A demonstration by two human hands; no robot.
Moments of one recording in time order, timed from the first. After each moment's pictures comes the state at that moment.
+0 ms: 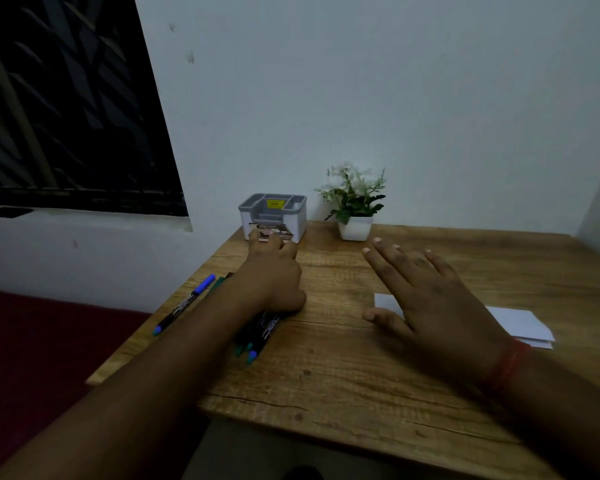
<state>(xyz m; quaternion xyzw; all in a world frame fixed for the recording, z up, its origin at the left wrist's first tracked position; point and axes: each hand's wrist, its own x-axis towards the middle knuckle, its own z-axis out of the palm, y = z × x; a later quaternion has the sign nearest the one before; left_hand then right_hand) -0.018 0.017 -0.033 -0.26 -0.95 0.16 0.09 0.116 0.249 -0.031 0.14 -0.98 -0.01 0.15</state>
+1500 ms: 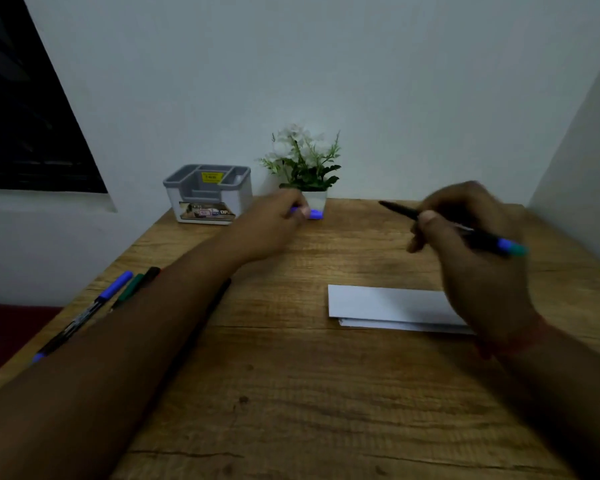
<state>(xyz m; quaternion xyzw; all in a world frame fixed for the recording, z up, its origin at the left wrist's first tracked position) -0.069 0.093 -0.017 -0.33 -0.89 -0.30 0.07 0.091 0.309 -0.022 0.14 -0.78 0.44 0.43</state>
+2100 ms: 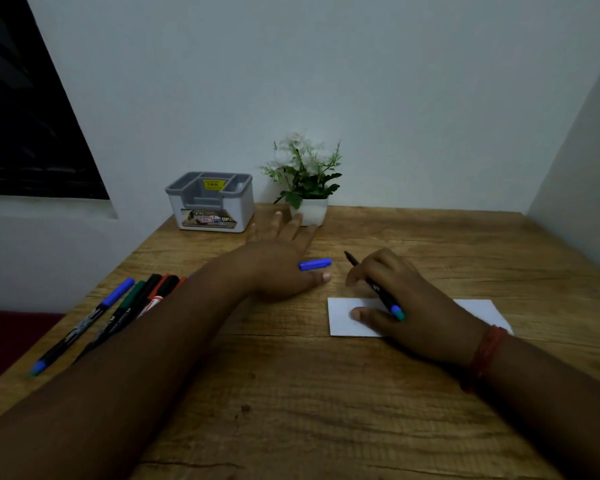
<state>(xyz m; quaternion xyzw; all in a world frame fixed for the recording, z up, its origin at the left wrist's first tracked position) -0.068 0.098 -0.047 -0.31 -0.95 0.01 -0.04 0.070 0.308 -0.065 0.16 -0.96 0.21 0.11</state>
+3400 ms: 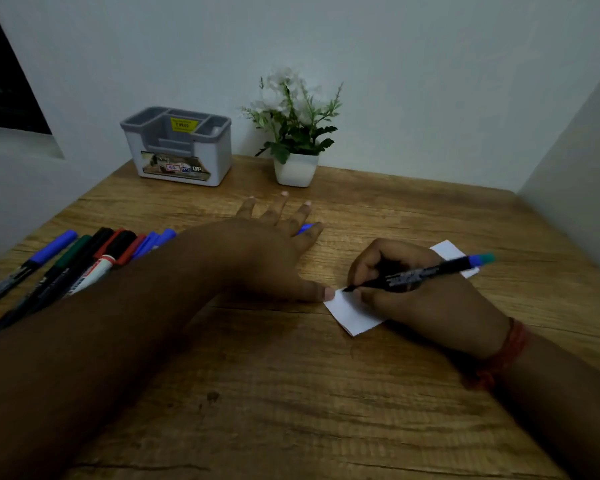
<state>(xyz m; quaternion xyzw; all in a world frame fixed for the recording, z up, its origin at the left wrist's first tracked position) -0.040 0.103 -0.050 -0.38 -0.91 0.12 -0.14 0.090 0.300 -0.052 0.09 -0.88 0.46 0.05</state>
